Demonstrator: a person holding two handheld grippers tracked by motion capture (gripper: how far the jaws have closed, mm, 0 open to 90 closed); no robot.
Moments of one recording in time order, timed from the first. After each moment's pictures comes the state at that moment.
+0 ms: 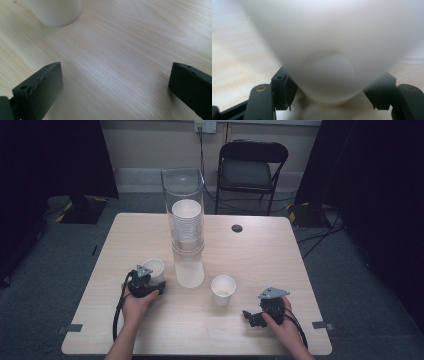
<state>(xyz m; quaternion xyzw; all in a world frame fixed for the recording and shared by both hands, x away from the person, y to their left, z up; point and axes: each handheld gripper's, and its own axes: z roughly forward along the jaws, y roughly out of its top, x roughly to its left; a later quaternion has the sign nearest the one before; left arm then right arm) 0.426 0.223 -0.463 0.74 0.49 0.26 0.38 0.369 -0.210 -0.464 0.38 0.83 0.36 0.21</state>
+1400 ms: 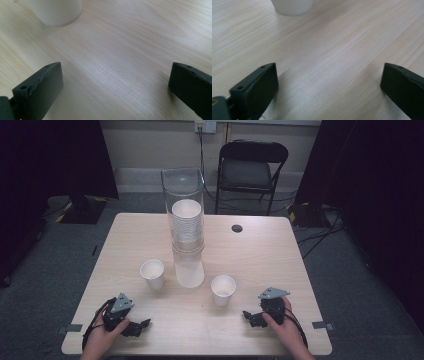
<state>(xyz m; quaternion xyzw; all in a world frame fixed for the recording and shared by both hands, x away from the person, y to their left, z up) 0.339 0.277 -0.477 0.83 0.36 0.20 0.38 0.369 -0.210 -0.464 0.38 0.83 0.36 0.21</state>
